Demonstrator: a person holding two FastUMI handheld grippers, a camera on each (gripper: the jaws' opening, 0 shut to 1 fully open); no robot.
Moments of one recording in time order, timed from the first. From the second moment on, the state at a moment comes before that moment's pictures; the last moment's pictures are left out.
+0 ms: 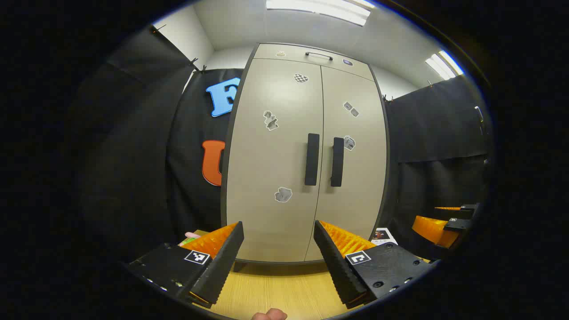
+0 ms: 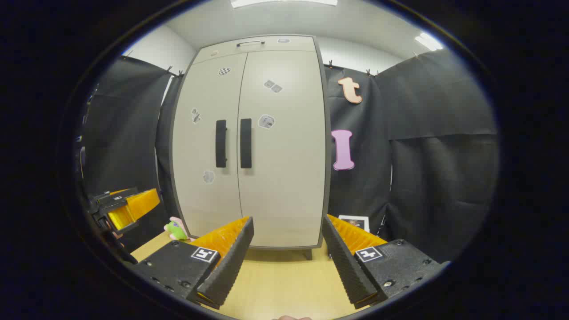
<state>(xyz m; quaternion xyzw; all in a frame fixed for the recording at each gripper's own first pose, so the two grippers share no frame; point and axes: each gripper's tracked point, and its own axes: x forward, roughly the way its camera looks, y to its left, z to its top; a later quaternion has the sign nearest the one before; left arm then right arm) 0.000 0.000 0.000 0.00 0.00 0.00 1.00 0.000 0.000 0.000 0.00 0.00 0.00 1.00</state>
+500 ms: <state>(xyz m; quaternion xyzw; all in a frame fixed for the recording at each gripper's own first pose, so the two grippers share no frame) 0.007 -0.002 0.010 0.01 -0.01 -0.01 1.00 0.001 -0.007 0.002 0.01 0.00 -0.01 1.00</state>
